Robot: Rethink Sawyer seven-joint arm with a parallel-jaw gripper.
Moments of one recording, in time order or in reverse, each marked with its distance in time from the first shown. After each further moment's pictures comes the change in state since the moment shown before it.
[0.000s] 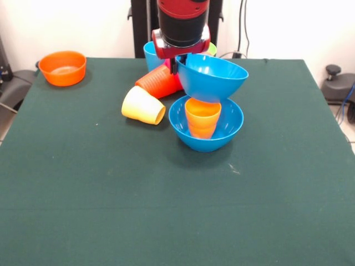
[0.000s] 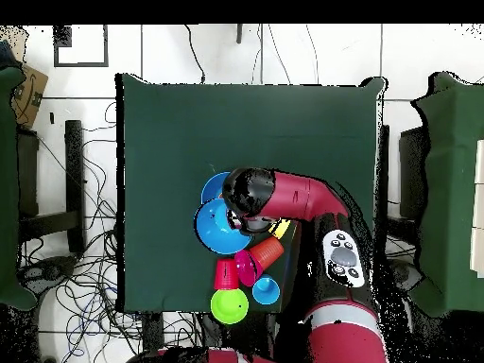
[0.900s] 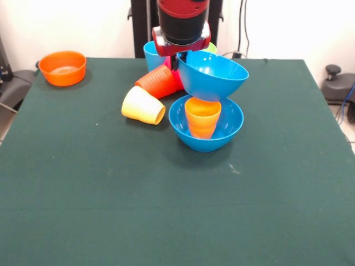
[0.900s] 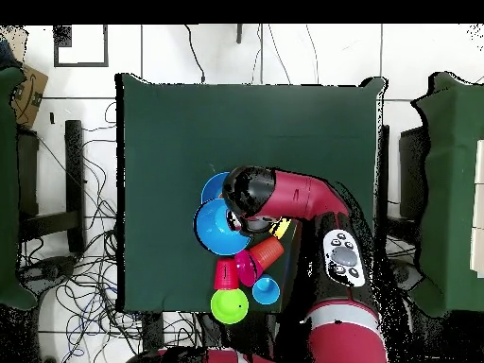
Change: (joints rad) arm 0.000 0.000 0.000 -0.007 0.000 0.040 0.000
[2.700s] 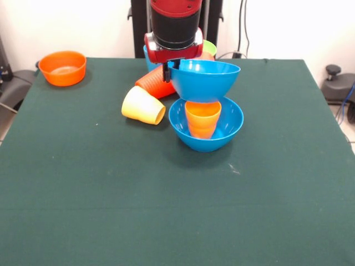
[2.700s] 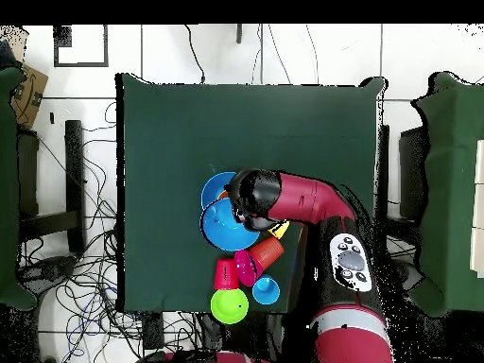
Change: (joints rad) arm -0.017 -0.009 -0.002 0.015 0.001 -0.142 0.000
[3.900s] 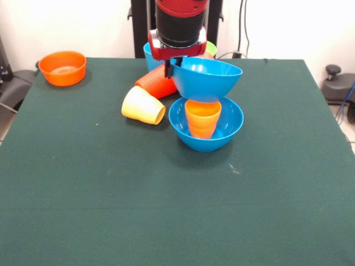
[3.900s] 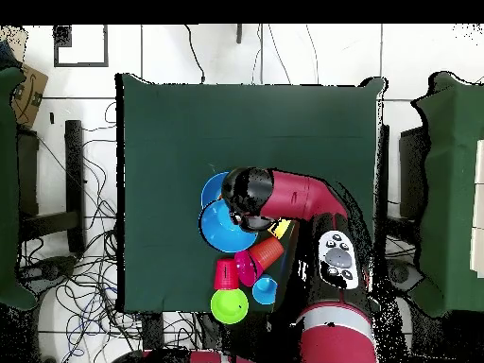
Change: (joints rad) arm 0.056 0.021 -0.050 -0.041 0.005 0.063 0.019
